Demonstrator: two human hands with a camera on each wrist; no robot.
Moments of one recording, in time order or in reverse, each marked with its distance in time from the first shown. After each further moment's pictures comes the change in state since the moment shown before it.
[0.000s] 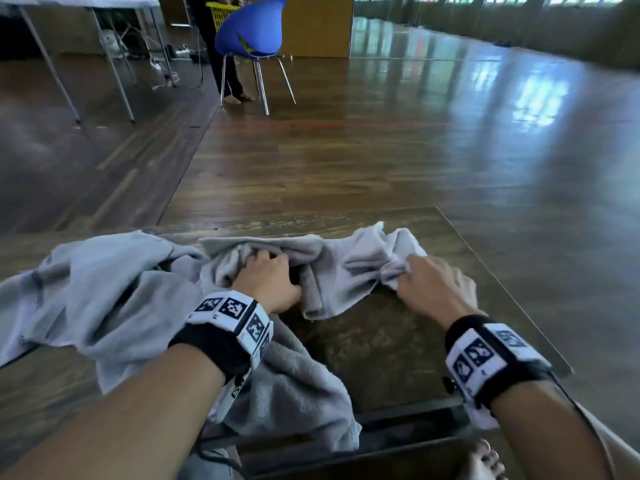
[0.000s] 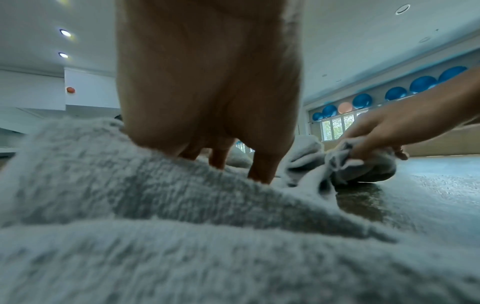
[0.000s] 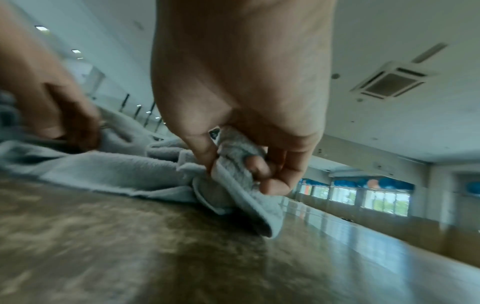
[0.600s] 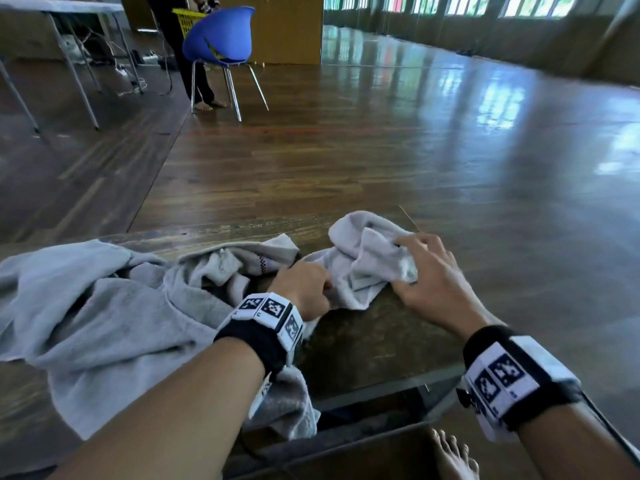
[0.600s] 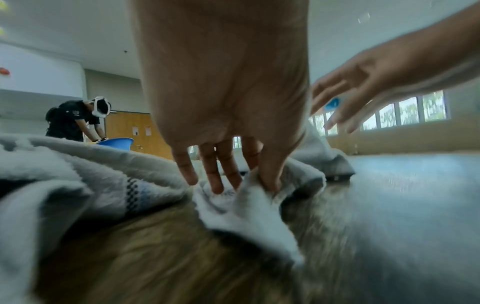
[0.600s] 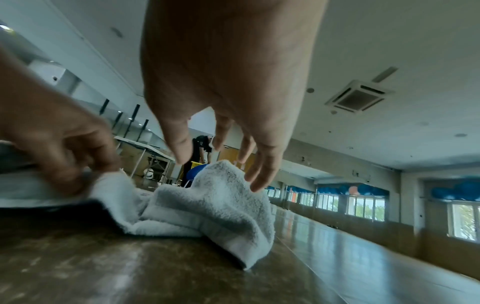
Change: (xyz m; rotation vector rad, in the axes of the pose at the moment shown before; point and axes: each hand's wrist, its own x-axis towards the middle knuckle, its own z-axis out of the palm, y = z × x) left_hand -0.013 0.089 0.014 0.041 -0.042 0.399; right_hand -0.038 0.057 -0.032 0.313 0.065 -0.177
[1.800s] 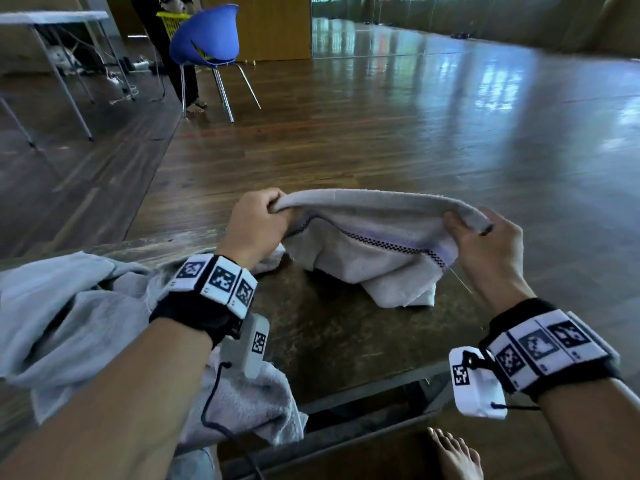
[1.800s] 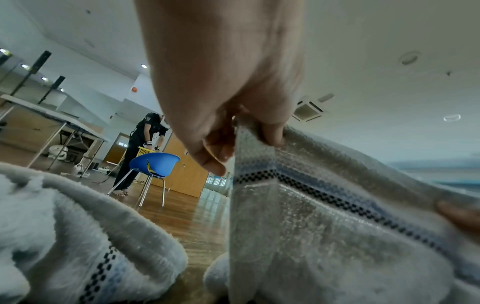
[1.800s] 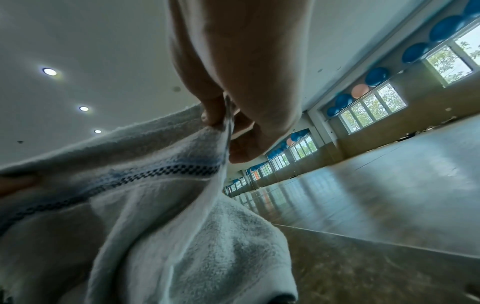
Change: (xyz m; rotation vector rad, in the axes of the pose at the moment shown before) left_hand 0.011 -0.015 -0.063 -0.565 0.594 -0.028; right_hand 0.020 0.047 -0.040 0.673 0.586 0.222
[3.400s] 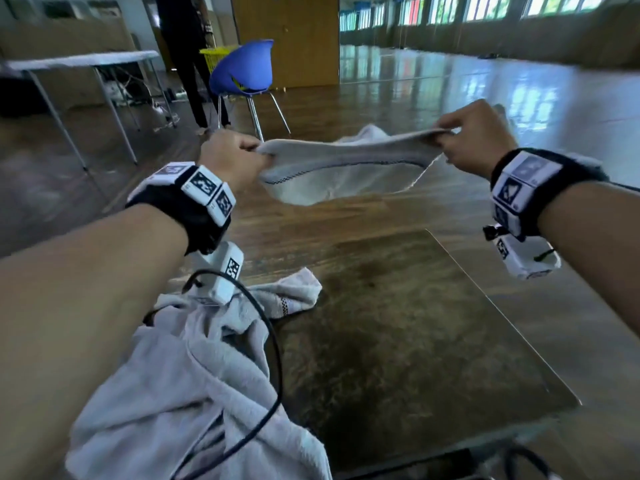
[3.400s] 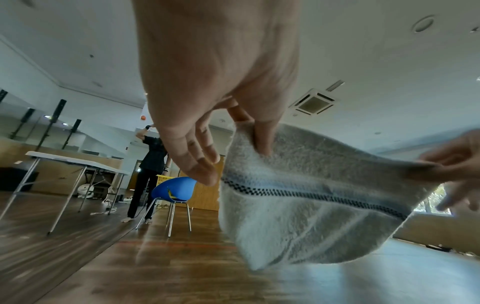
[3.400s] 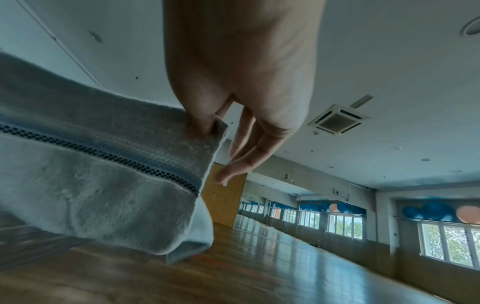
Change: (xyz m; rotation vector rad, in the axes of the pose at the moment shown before) left_hand 0.112 0.005 -0.107 0.147 0.172 -0.126; right_hand 0.152 -0.116 0.101 -0.537 -0.267 -0.425
